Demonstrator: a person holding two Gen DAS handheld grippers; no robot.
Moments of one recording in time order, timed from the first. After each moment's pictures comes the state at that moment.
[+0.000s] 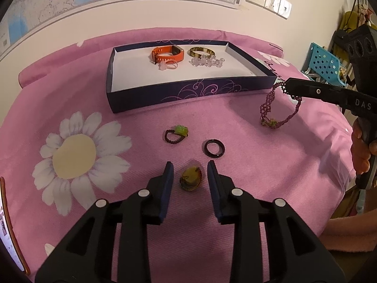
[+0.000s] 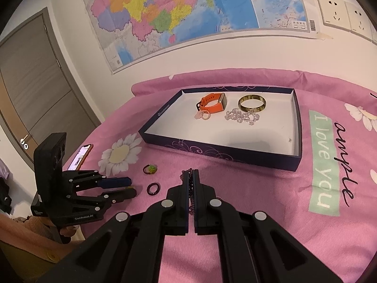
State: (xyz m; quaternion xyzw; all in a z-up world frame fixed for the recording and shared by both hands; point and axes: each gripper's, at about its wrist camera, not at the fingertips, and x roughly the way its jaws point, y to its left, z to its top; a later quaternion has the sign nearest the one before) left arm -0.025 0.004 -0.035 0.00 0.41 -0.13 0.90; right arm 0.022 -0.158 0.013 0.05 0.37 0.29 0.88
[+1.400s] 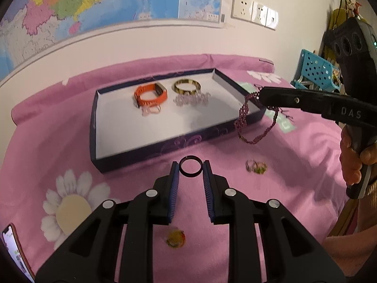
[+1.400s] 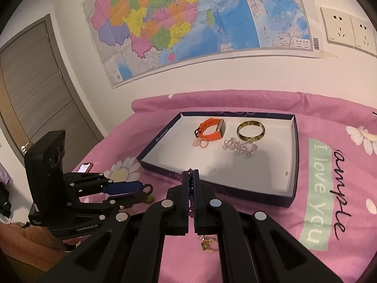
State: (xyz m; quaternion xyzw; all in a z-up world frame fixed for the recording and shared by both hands) left arm 0.013 -0.022 0.006 0.03 0.37 -0.15 0.92; right arm 0.051 -0.160 0.038 0.06 0.33 0.29 0.89
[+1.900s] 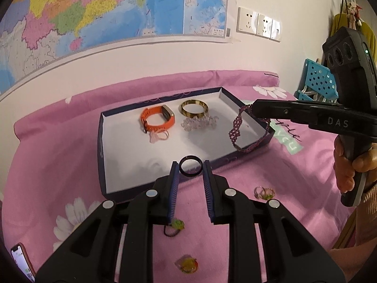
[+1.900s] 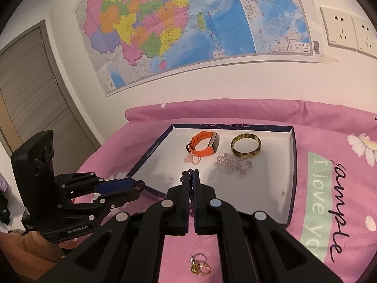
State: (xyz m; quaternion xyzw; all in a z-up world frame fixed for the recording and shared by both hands) left arm 0.038 -0.021 0.025 0.03 0.34 -0.14 0.93; right arm 0.084 -0.160 0.042 0.07 0.33 0.29 0.90
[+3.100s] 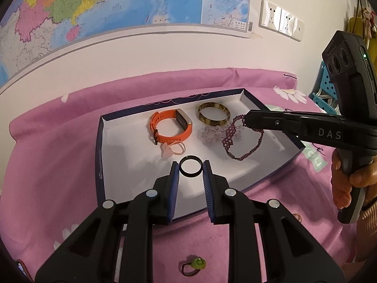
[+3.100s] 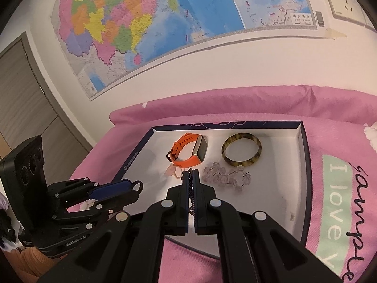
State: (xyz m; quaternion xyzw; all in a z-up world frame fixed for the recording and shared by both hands) left arm 0.102 -0.015 0.009 0.03 0.36 -0.12 0.92; right arm 0.151 -0.156 0.012 0.11 0.37 0.27 0.88
